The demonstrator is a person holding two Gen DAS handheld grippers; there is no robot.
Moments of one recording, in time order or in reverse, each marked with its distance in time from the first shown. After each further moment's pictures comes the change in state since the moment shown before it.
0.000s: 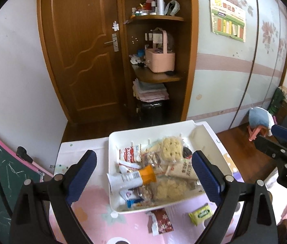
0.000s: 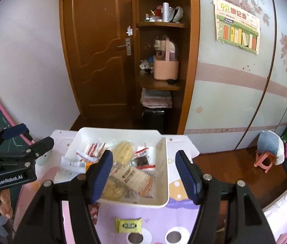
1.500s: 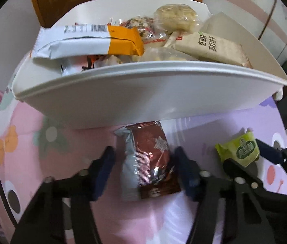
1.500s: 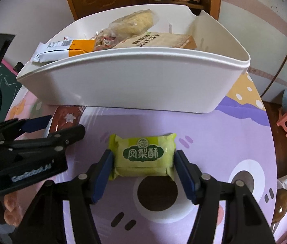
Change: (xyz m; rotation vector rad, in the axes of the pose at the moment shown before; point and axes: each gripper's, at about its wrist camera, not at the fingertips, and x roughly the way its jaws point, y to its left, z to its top) left arm 0.157 -0.035 -0.194 -0.059 0.418 -0.023; right arm 0.140 0.038 -0.199 -0.025 0.377 0.099
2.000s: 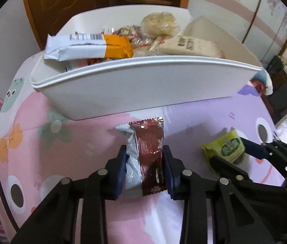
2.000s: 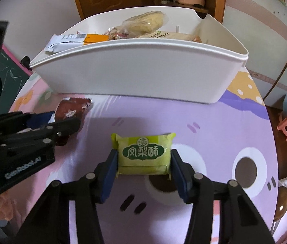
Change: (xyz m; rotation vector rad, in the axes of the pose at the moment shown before) left arm -0.040 0.002 -0.024 0.050 -0.046 -0.071; right arm -0.019 0.012 -0.024 -0.028 -0.001 0.024
